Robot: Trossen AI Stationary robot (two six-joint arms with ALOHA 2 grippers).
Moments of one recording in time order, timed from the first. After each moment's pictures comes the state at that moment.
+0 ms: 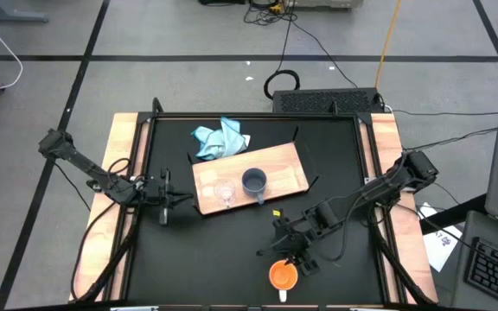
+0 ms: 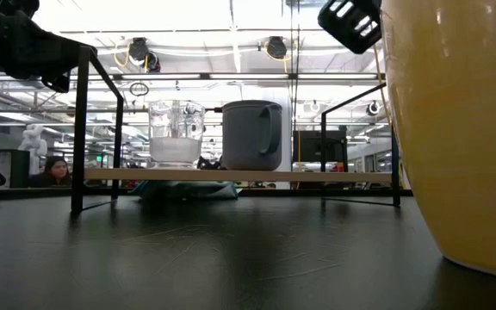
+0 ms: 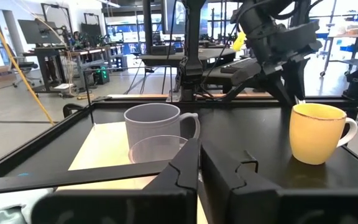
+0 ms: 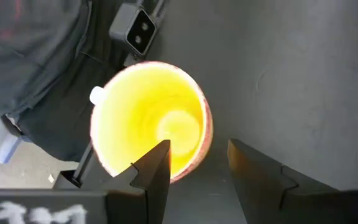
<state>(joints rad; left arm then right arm) -0.57 0.48 0.04 0.42 -0.61 0.00 0.45 1.69 1.27 -0.59 -0.25 0.14</state>
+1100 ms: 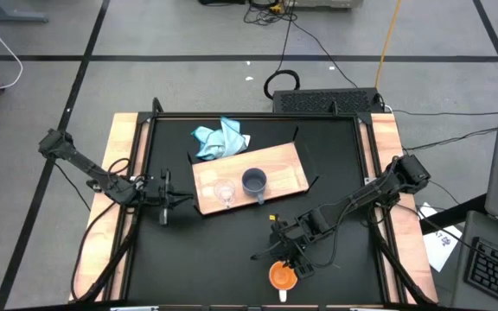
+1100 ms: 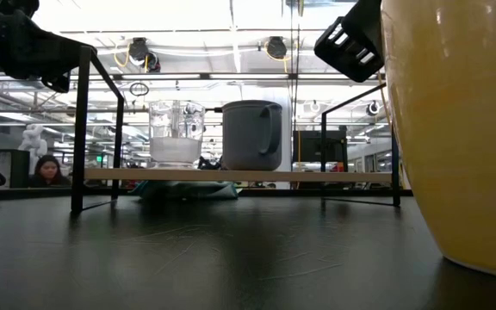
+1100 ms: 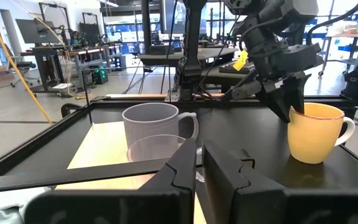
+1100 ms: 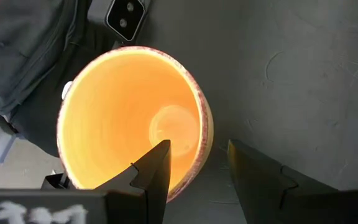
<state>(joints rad) -0.57 0.48 0.04 0.42 -0.60 0.00 0.45 1.77 1.26 -0.54 -0.25 0.17</state>
